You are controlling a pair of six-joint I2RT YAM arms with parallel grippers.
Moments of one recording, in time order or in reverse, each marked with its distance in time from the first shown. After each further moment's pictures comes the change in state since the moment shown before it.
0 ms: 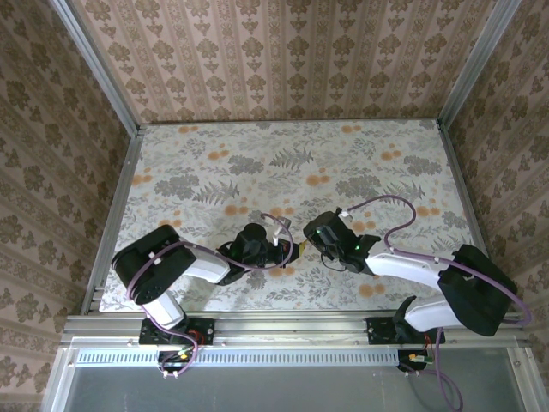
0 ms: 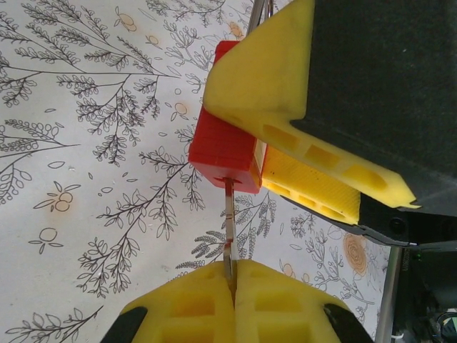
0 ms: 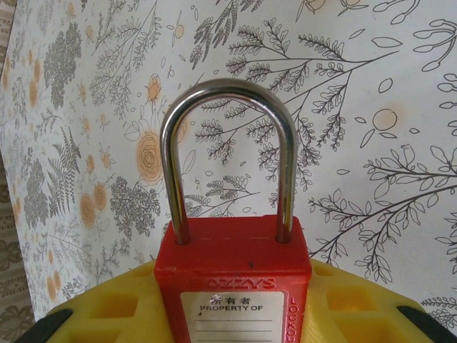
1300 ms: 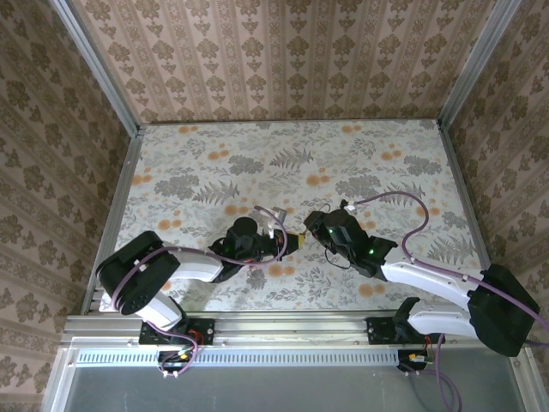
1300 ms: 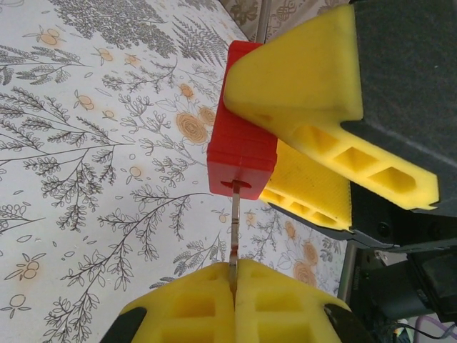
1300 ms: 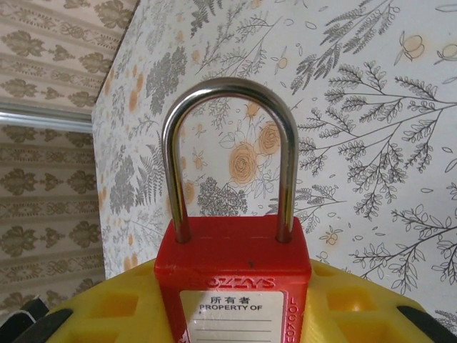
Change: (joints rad) left arm 0.043 -0.113 0.000 0.027 0.076 -0.006; right arm 0.004 -0.169 -0.011 0.041 0.001 -0.090
